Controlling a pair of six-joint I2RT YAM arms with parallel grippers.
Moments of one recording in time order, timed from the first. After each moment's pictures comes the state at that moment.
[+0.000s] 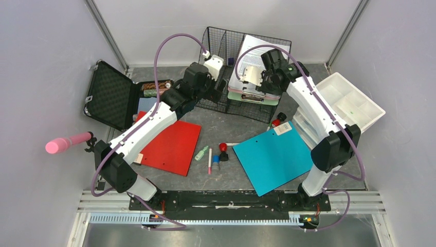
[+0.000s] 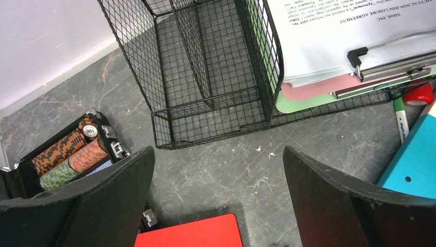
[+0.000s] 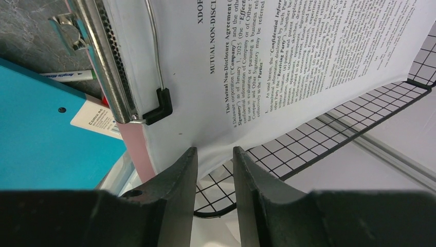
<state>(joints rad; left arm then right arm) -0.66 1.51 1.47 -0.43 -0.25 0.08 0.40 1.74 1.81 -1.07 0.19 -0.95</state>
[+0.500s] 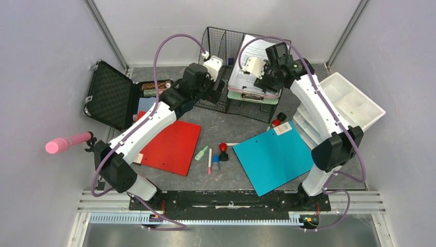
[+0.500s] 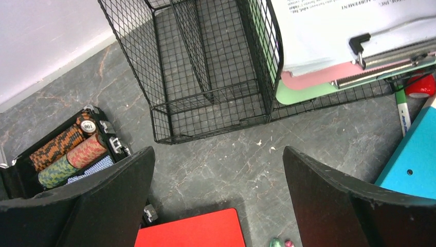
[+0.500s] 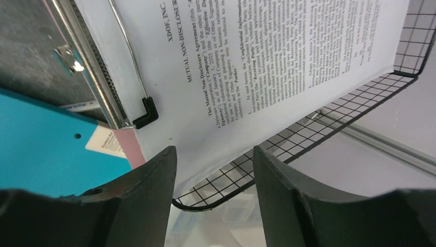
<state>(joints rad) -0.65 1.51 1.47 -0.44 -0.24 0.08 0.39 1.74 1.87 -1.06 0.13 -0.87</state>
